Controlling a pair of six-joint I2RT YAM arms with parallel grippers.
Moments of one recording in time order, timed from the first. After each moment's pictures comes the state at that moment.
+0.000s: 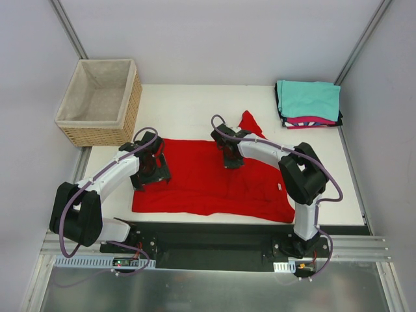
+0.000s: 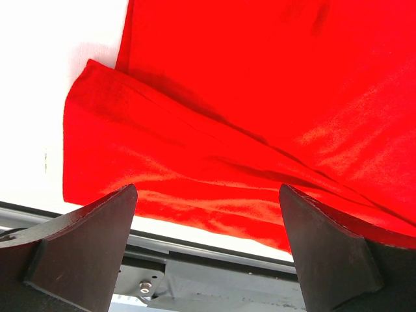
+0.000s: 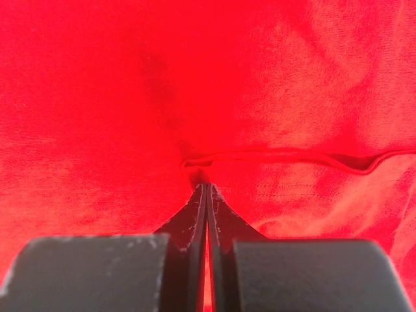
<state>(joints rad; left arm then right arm) -0.34 1.34 0.86 -0.90 -0.08 -0.72 0.74 1.94 1.37 -0.74 0.30 0.65</state>
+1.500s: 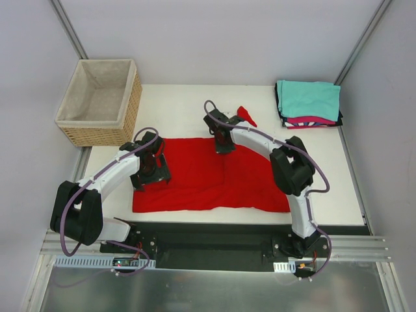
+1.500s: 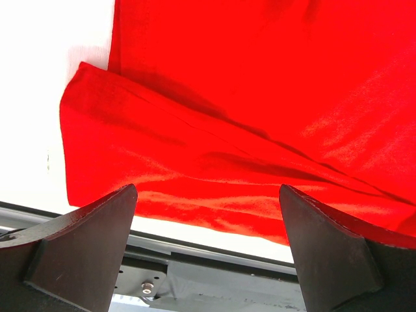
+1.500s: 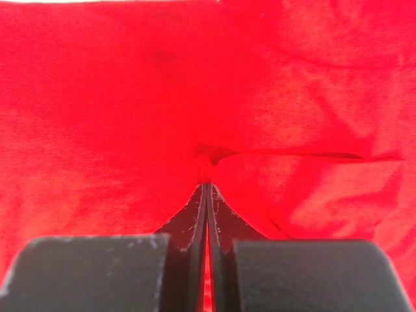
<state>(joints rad) -0.34 1.36 0.86 -0.90 -0.09 -0.72 0.72 2.10 1.67 -0.80 0.29 0.57</state>
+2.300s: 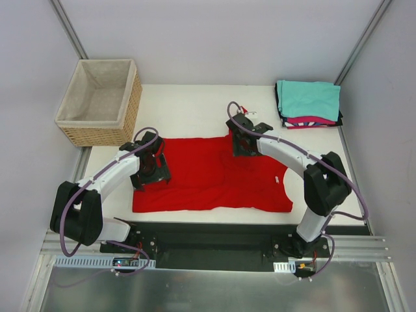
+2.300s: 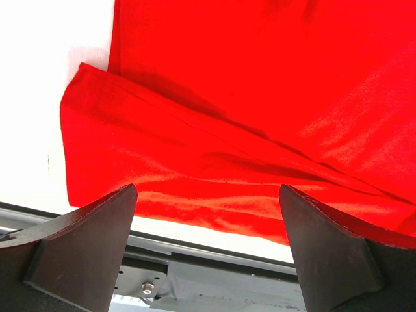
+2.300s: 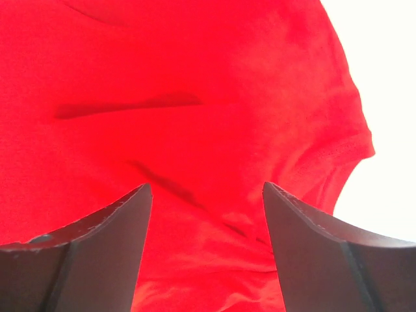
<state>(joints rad) -0.34 1.35 0.86 -0.90 -0.09 -0.72 0.67 1.72 1.35 -0.76 0.47 0.53</state>
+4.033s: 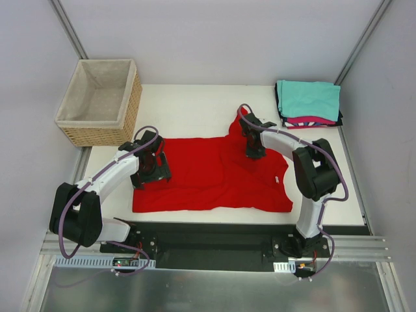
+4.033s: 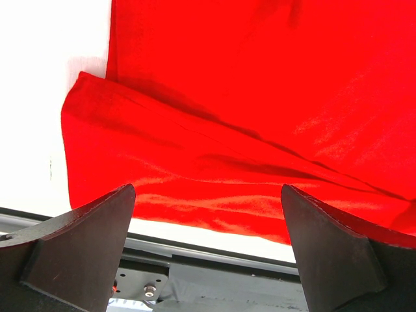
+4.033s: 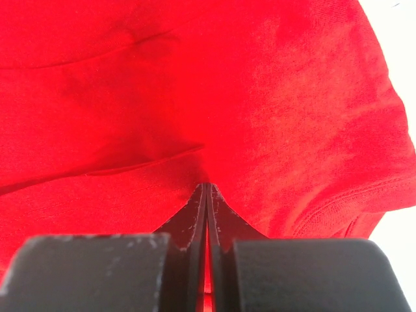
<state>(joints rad) -0.34 1.34 0.87 -0.89 -0.09 -0.69 0.49 1.90 1.30 -0.66 0.32 0.55</state>
